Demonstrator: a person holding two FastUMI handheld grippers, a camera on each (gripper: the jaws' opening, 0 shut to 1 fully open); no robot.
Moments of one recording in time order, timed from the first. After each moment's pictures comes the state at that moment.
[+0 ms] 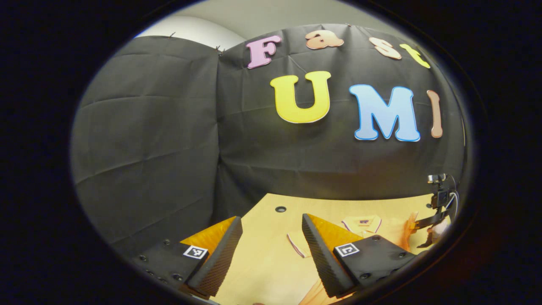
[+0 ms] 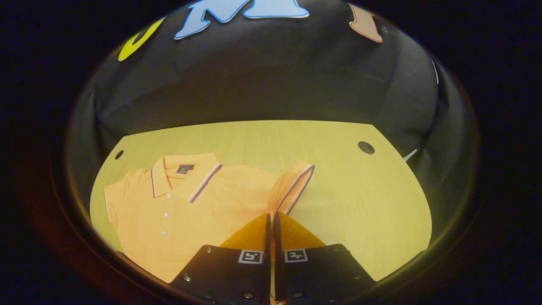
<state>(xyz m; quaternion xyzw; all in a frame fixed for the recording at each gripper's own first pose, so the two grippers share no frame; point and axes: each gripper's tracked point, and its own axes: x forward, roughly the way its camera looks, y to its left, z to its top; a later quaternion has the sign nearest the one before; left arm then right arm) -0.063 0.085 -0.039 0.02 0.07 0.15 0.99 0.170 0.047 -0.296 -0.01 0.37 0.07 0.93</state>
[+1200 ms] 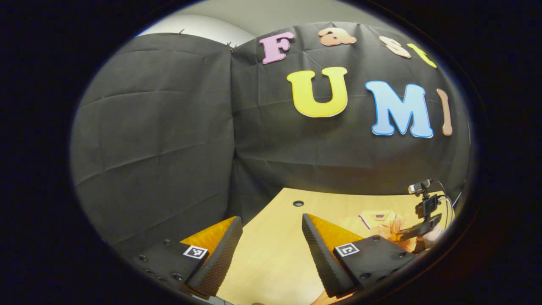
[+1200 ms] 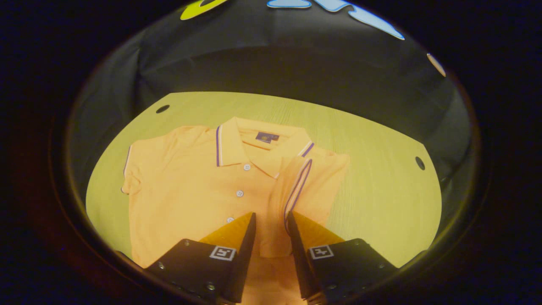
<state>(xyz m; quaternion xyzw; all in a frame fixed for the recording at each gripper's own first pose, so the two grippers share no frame) -0.082 0.132 -0.059 0.02 0.08 0.18 0.98 0.123 0.166 -0.331 -0.10 0.41 0.19 0.89</state>
